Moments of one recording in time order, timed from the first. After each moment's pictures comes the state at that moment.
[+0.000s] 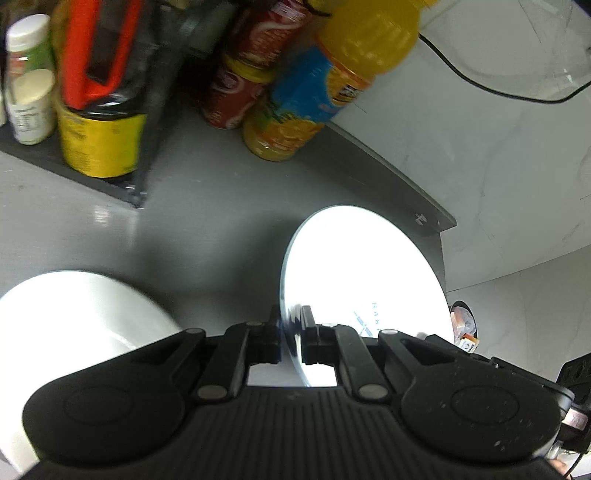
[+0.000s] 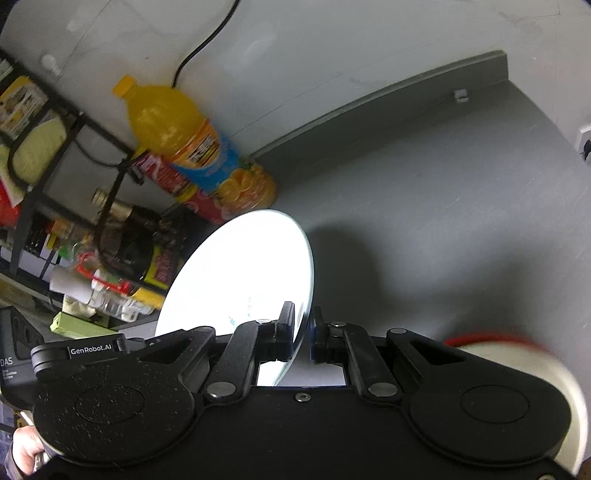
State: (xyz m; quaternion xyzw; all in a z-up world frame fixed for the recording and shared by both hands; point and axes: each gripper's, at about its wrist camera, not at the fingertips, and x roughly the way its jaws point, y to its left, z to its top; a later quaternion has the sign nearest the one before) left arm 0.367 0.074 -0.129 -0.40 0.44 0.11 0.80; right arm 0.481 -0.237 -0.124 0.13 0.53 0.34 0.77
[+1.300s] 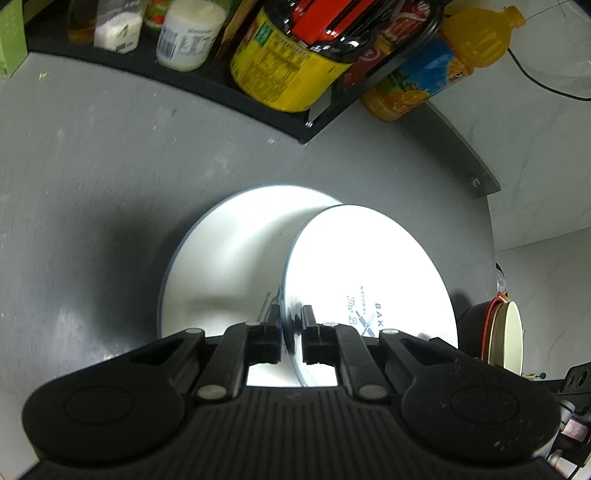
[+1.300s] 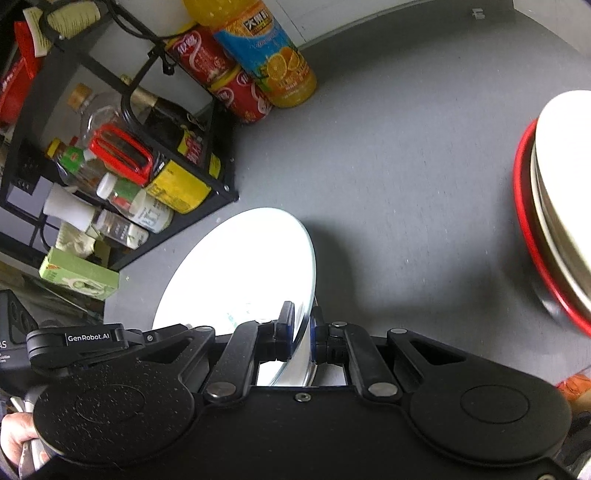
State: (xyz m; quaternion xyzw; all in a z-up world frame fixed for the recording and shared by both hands) left arm 0.237 0.148 -0.181 -0.40 0.50 0.11 0.76; right arm 0.339 -0.170 -0.159 0.11 0.57 0.31 0.75
